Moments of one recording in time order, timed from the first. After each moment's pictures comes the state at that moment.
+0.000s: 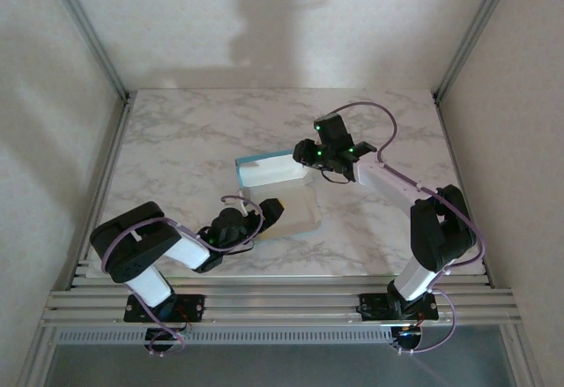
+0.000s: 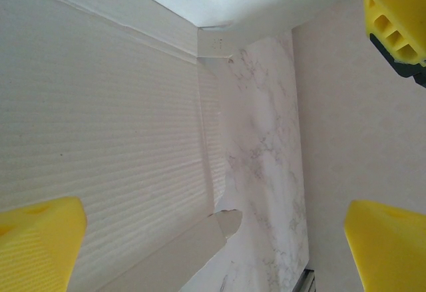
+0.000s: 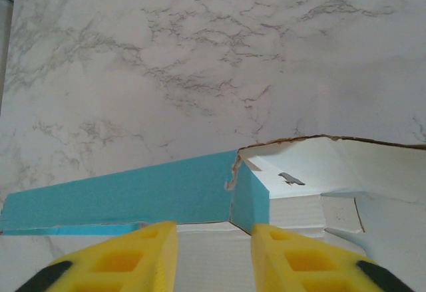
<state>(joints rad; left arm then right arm) -0.82 1.64 0.28 1.04 -0.03 -1.24 0.55 1.65 1.22 -0.34 -0.15 0.67</state>
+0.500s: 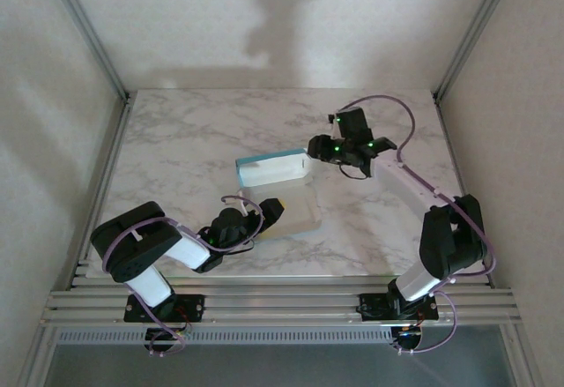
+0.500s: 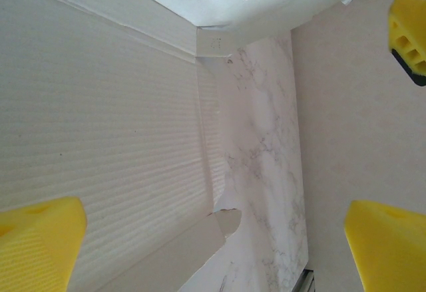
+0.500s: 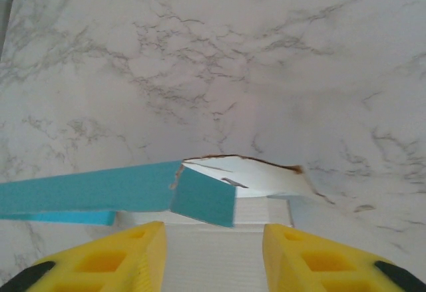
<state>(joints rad) -0.82 1.64 0.28 1.04 -0.03 -1.24 0.43 1.57 1.23 -0.45 -0.23 0.46</state>
